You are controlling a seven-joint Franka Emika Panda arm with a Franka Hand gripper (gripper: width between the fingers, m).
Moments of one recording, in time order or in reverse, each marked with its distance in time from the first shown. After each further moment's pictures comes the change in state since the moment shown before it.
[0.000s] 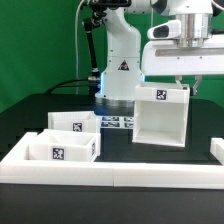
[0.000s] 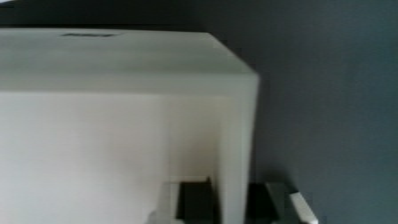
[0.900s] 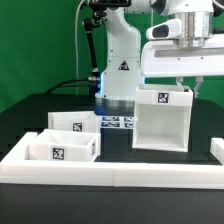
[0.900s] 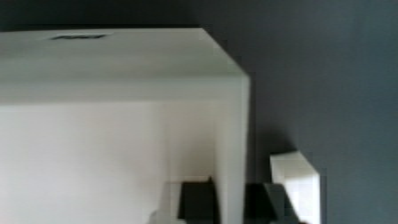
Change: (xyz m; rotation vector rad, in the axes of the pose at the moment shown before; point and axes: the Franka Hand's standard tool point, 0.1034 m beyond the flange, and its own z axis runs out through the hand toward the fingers) arm 0.045 0.000 0.000 0.016 0.033 -0.025
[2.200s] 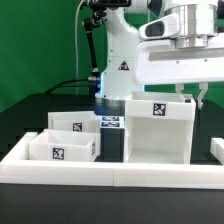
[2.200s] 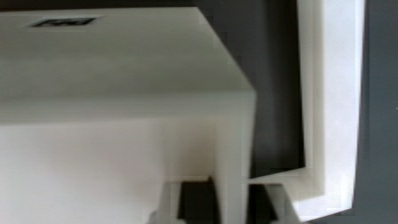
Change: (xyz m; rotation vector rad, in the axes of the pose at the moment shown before) arm 0.103 0.009 0.003 0.016 0.097 0.038
